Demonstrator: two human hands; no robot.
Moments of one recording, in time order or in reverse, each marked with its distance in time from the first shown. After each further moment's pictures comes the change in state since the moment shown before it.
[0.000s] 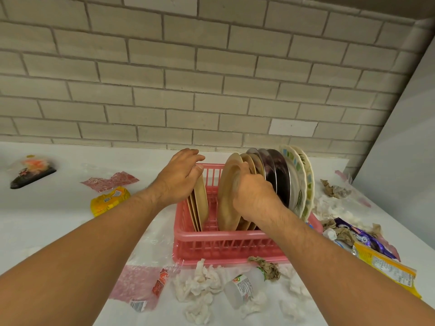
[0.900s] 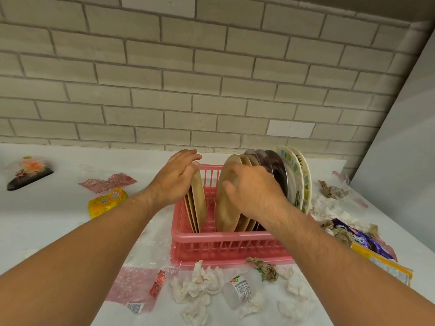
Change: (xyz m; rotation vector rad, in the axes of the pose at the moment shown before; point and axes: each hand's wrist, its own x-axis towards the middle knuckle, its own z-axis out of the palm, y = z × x) left_hand -0.005 0.004 -0.002 -0.163 0.021 -0.037; right_hand -0.014 0.001 -0.019 -0.044 0.200 -0.219
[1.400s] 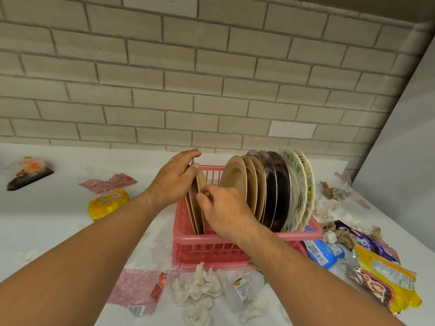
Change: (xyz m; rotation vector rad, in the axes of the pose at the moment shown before) left_hand -0.002 0.005 -0.004 -0.089 0.050 -0.038; right_hand -0.003 -0.029 0.053 0.326 -0.132 -0.072
